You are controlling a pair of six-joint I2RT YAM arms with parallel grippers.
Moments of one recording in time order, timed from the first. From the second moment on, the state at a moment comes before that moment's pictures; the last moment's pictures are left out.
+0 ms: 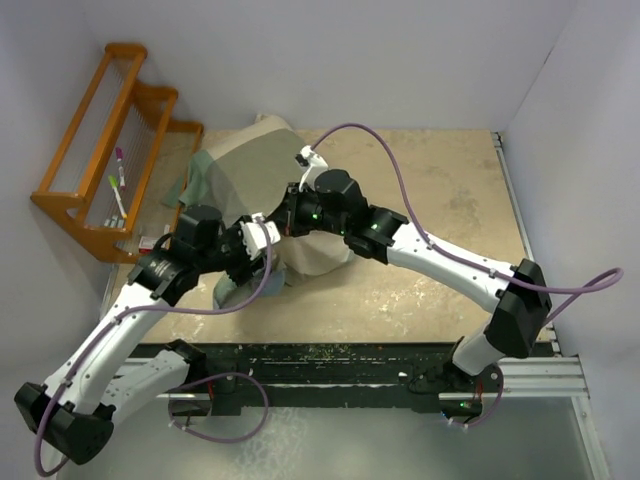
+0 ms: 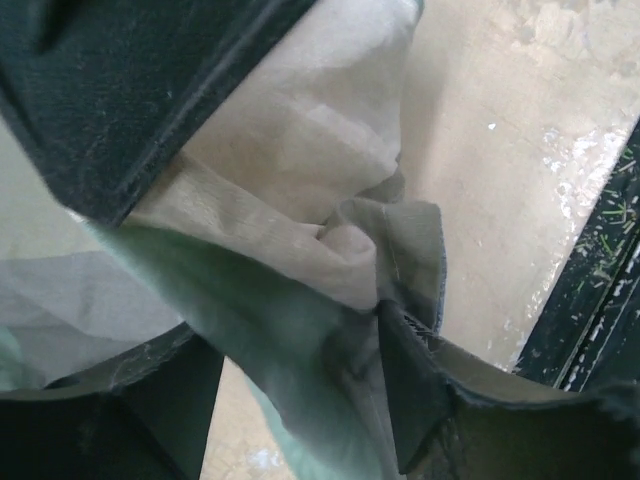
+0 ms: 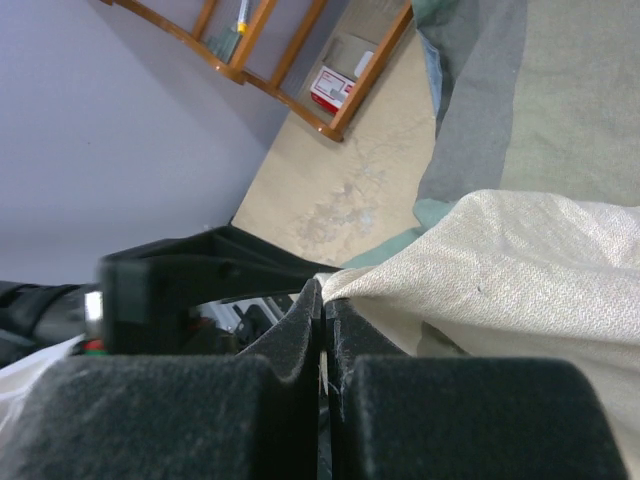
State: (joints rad) left arm -0.49 0.87 0.93 -0.71 0.36 0.55; right arm 0.93 1.56 1.38 -0.13 -0.10 0.70
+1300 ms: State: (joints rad) left arm -0.32 1.17 1.08 -0.67 0.29 0.36; right arm 0.72 1.59 0.64 0.28 -0.07 0.79
